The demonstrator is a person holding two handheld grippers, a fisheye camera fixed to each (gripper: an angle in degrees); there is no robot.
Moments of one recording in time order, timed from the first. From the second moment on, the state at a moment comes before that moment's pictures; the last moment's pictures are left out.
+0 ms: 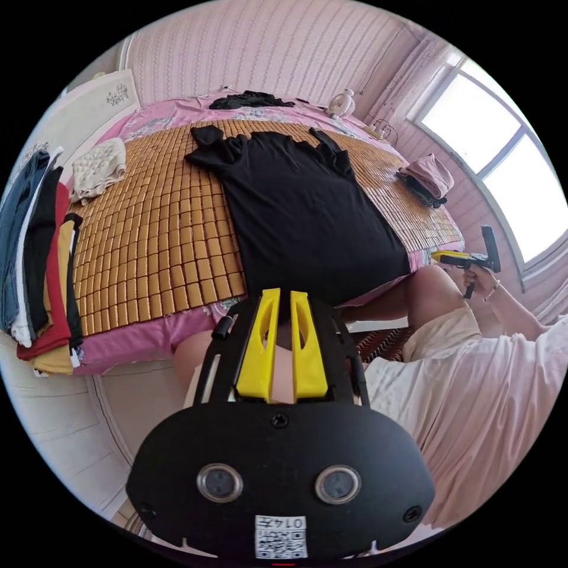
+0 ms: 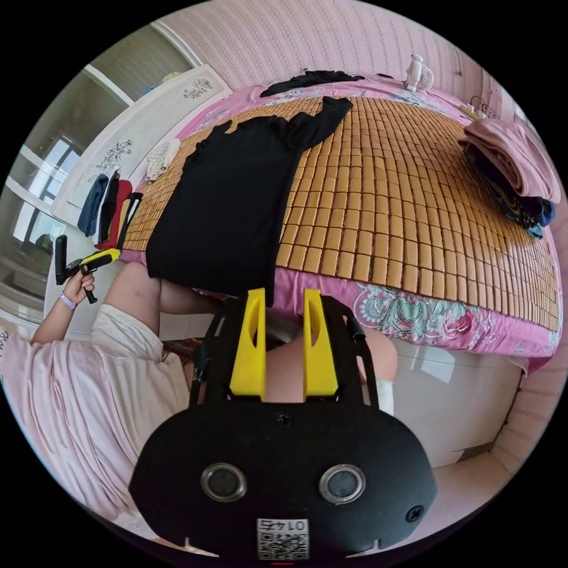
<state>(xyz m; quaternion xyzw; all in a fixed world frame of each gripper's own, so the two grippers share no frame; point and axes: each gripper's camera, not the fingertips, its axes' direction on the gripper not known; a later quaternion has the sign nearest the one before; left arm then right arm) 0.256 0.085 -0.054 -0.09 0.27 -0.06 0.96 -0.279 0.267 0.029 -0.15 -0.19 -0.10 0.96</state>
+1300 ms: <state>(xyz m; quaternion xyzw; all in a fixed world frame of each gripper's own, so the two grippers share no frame) 0.526 -0.026 0.182 -0.06 0.34 0.07 0.94 -0.054 0.144 0.022 -0.03 -0.11 0.14 0.98</state>
